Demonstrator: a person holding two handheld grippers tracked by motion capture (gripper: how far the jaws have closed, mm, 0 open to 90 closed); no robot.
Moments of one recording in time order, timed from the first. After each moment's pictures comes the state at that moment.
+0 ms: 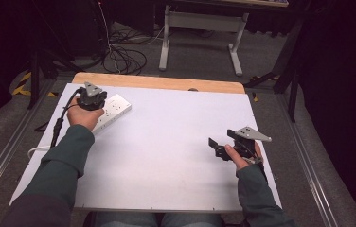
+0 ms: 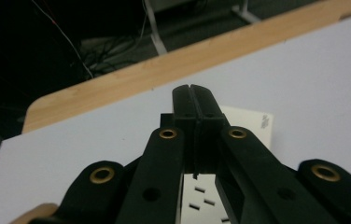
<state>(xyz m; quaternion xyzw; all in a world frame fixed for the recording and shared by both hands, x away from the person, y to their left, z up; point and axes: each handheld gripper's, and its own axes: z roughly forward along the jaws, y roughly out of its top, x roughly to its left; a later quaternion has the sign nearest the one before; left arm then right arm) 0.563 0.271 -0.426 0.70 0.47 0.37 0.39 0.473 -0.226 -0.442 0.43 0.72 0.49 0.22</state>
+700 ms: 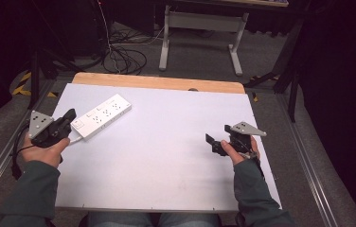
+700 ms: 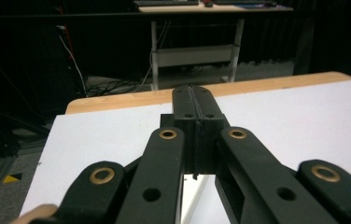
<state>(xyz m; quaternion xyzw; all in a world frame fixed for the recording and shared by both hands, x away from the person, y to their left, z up) 0.424 0.314 -0.407 0.60 0.49 0.39 0.50 0.485 -0.216 -0.438 0.41 0.73 0.48 0.24</state>
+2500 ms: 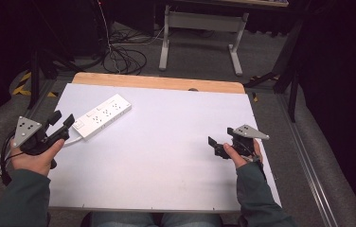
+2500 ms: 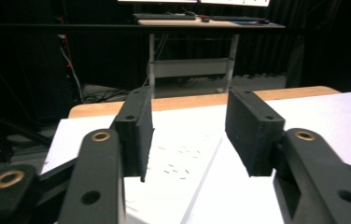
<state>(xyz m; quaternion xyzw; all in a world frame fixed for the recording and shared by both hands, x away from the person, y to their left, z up) 0.408 0.324 -0.405 0.59 0.48 0.39 0.52 0.477 -0.223 -0.440 0.42 0.74 0.48 0.24</state>
